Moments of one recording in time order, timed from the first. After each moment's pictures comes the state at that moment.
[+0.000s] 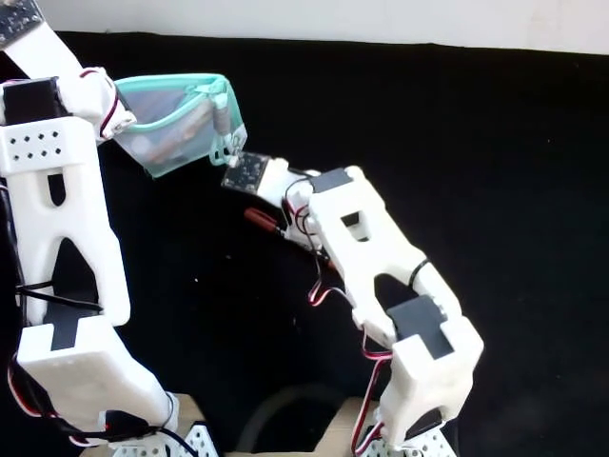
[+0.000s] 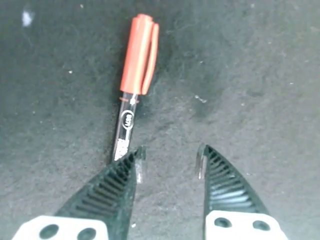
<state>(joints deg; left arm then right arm) -19.9 27.5 -35.7 86.8 28.4 -26.3 13.6 9.7 52.1 49.8</state>
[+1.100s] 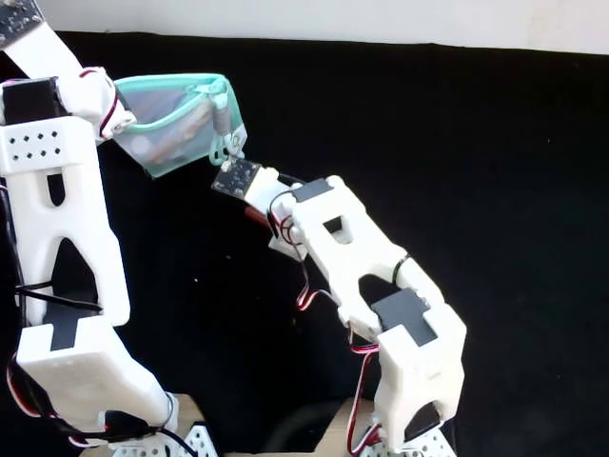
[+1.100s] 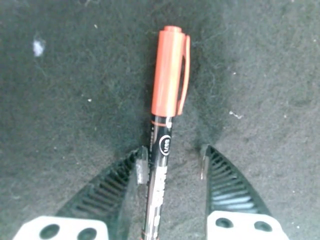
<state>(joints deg) -19.9 27.6 -35.7 86.8 28.3 -29.8 19.2 9.7 49.8 40.9</state>
